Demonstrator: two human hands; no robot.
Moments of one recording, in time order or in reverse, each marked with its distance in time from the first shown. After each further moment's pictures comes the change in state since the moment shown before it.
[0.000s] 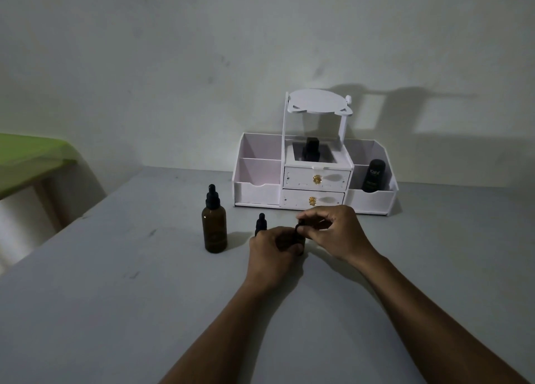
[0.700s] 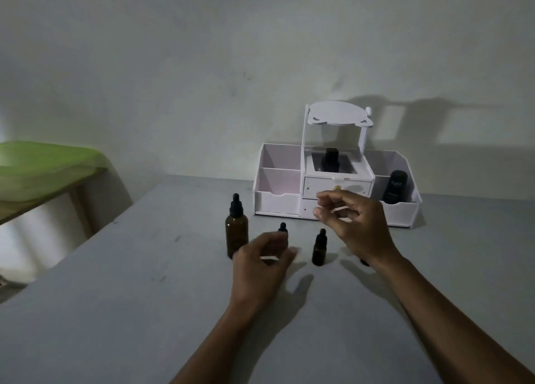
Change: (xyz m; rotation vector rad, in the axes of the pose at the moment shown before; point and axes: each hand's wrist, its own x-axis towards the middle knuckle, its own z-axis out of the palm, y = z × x) left_hand -0.017 -0.012 -0.055 0.060 0.143 0.136; right_hand 0.009 -0.039 -0.007 0.172 0.167 -0.070
